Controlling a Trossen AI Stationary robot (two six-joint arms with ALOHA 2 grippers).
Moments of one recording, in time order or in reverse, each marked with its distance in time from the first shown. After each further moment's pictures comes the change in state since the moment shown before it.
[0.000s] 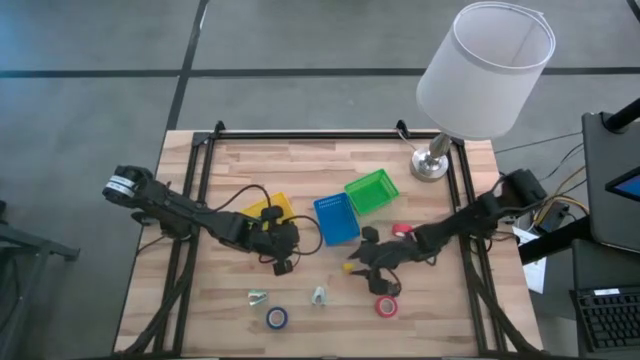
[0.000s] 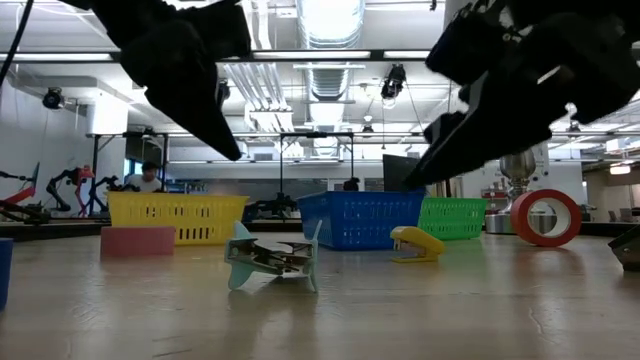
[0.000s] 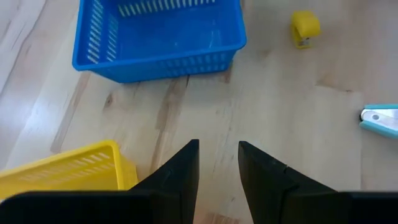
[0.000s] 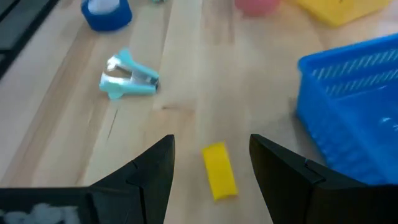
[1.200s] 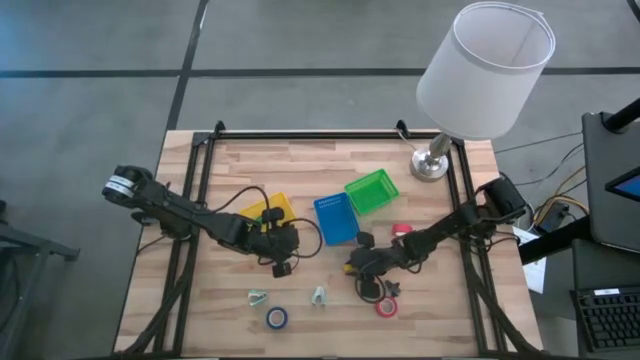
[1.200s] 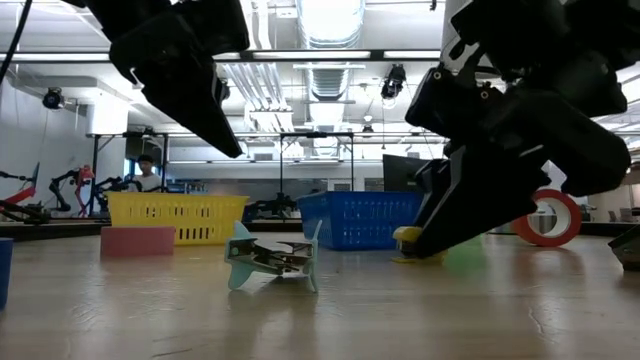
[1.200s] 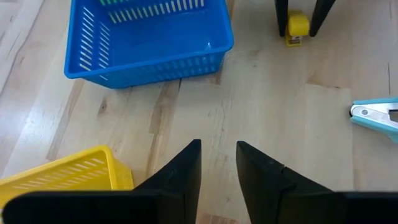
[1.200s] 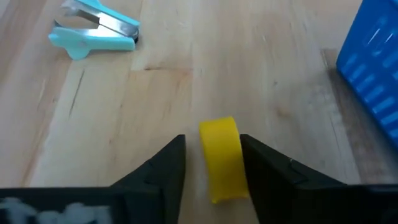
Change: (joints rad) left arm -0.016 -0.004 -0.003 0.013 0.000 0.028; right arm -0.002 0.184 0.069 -0.014 0.006 0.052
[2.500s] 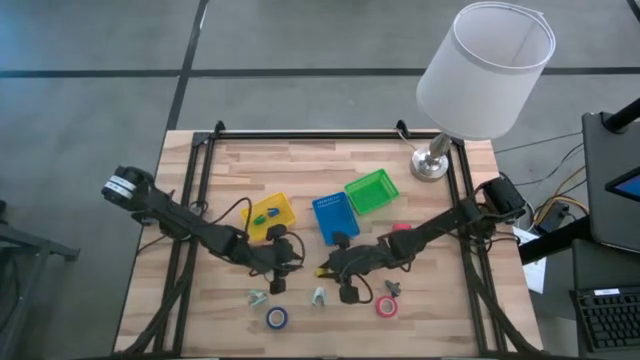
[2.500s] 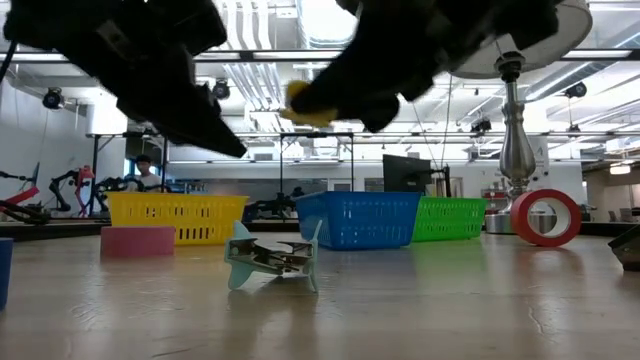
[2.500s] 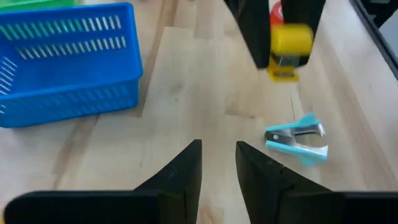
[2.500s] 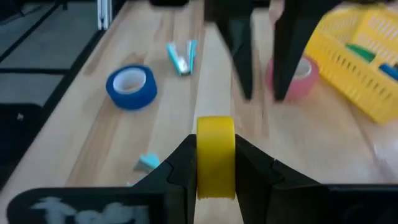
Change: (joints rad) left arm -0.095 0.001 -0.248 0.567 0.053 -0.006; right arm -0.021 0.000 0.305 -0.055 -0.029 -0.121
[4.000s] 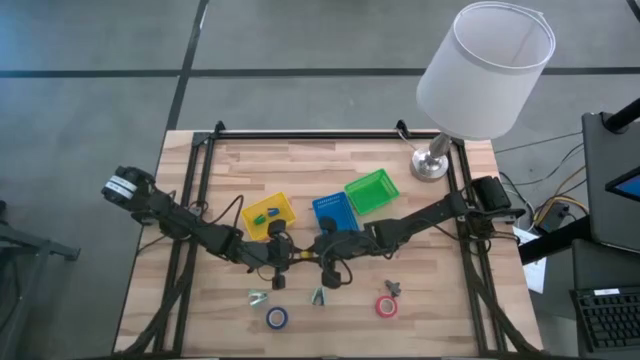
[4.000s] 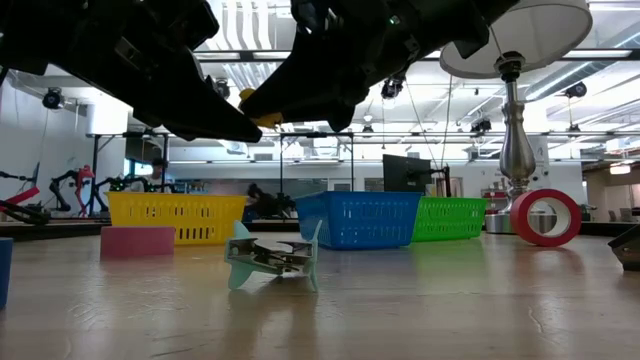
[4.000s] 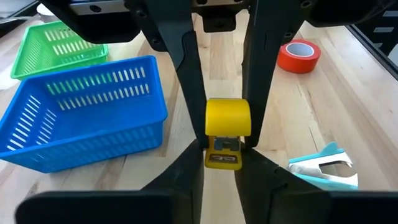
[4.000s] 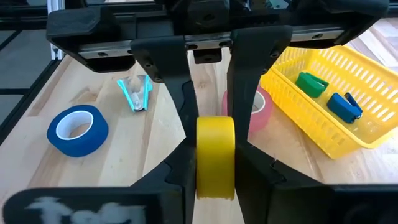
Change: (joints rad) left arm -0.001 0.000 -0.096 0.274 -0.090 0.160; right arm -0.112 0.079 0.124 -0.021 -0.004 -0.040
